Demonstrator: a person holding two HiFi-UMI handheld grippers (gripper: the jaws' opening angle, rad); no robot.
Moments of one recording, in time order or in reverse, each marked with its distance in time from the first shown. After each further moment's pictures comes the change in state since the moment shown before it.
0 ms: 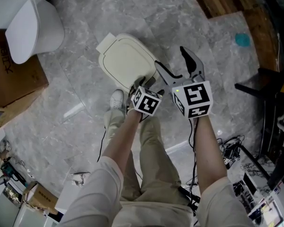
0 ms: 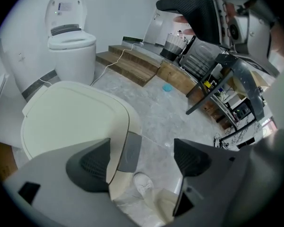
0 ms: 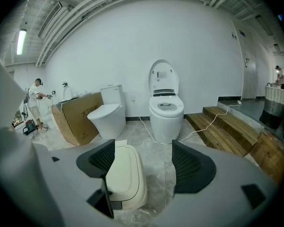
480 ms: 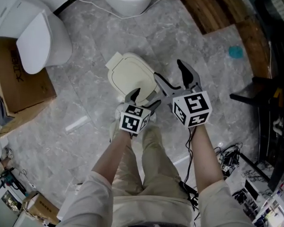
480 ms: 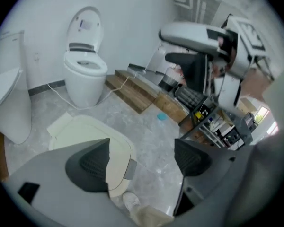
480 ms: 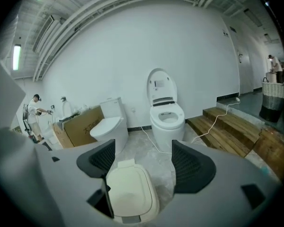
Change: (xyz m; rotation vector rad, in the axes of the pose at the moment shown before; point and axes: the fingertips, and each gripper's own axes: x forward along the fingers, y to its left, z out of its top) left arm -0.124 0.010 0.060 -0.116 -0.292 -0.079; right arm -0.028 0.012 0.078 0.099 -0.081 0.014
